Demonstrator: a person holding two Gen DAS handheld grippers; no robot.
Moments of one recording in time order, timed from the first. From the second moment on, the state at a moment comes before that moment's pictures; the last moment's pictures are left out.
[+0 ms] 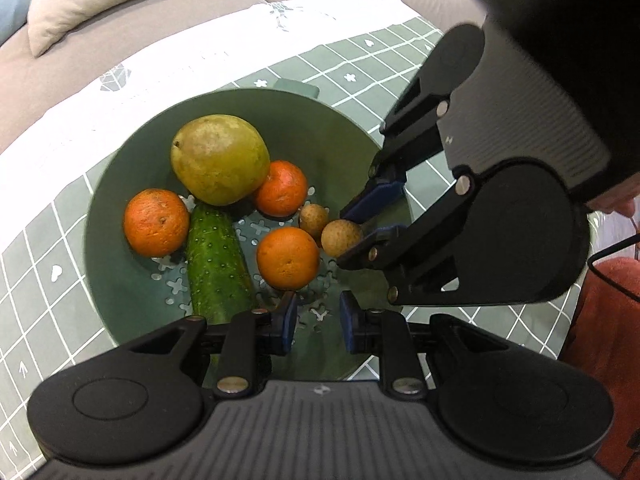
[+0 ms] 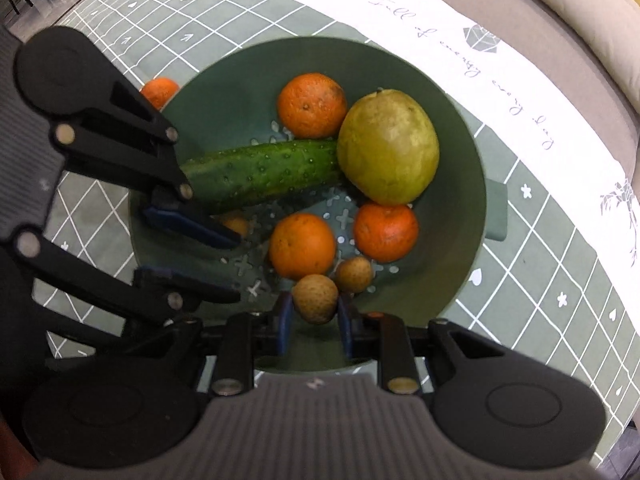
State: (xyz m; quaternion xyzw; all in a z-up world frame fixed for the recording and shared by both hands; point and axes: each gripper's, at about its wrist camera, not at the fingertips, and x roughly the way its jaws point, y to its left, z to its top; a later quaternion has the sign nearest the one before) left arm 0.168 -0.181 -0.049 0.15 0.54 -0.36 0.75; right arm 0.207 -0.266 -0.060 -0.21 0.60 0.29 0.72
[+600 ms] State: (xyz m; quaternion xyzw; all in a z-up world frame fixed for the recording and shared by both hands) left arm 0.137 -0.131 0.009 0.12 0.49 -0.31 0.81; right arm 0.199 -0.263 -0.052 -0.19 0.60 0.28 0.73
